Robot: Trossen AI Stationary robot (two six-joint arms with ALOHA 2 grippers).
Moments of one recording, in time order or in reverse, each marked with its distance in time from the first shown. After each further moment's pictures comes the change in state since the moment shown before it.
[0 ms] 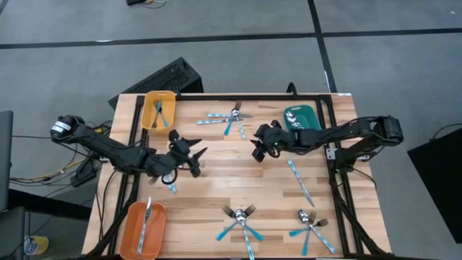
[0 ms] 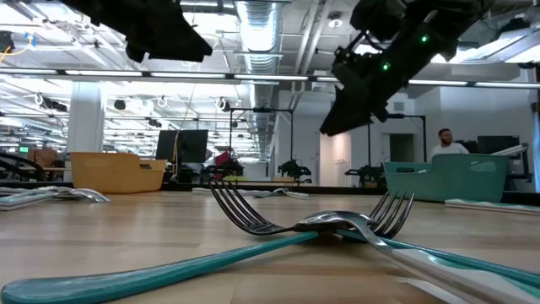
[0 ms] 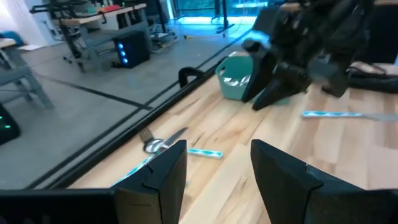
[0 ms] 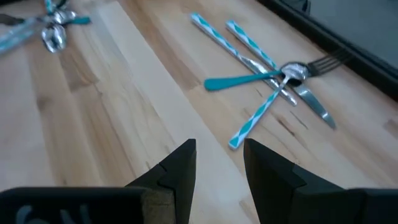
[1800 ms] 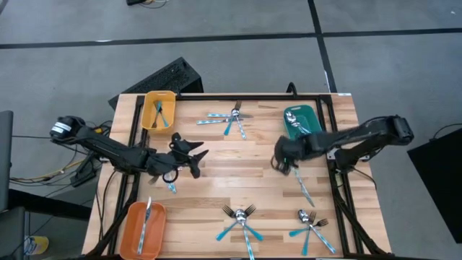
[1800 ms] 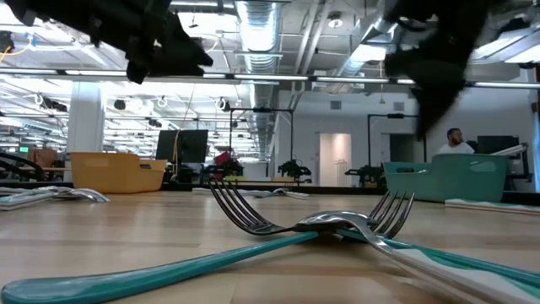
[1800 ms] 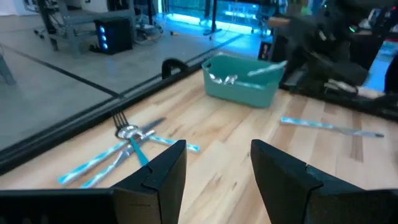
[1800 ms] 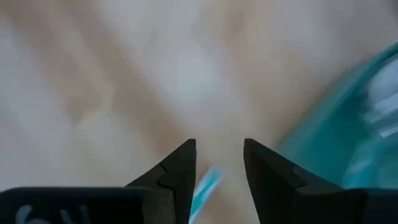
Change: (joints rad) left arm 0.026 -0.007 -0.100 0.157 0.092 -0.119; right arm 0.143 -0.135 0.162 -0.913 -0.002 0.273
